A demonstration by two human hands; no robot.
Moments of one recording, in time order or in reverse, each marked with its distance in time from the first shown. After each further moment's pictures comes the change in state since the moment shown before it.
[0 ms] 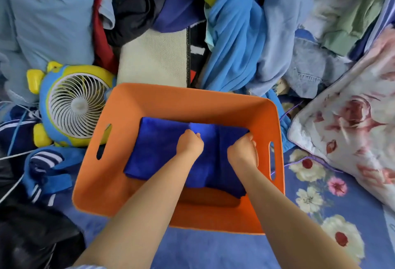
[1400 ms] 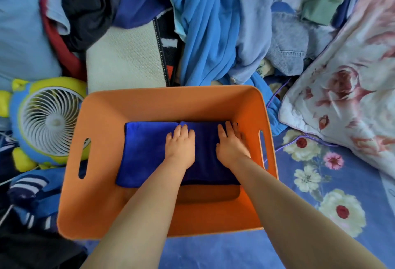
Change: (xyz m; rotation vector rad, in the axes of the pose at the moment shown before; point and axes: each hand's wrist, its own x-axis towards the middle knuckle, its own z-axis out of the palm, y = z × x) left_hand 0.008 -0.014 0.018 0.780 0.027 0.482; right_hand 0.018 0.022 0.013 -0.362 -0.154 -0.303
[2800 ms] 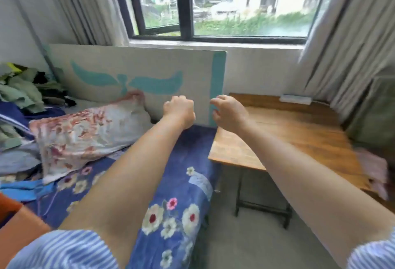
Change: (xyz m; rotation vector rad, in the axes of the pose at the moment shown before) left_hand -0.796 0.439 -0.137 0.280 0.513 1.226; right_hand -0.966 0.217 -0.005 0.130 1.040 0.794
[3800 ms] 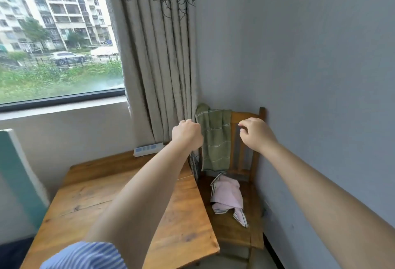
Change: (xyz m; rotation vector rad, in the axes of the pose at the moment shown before) left_hand 0.185 0.614 -0.047 -0.163 0.037 0.602; right_hand -0.148 0.581 -0.240 -0.202 0.278 0.686
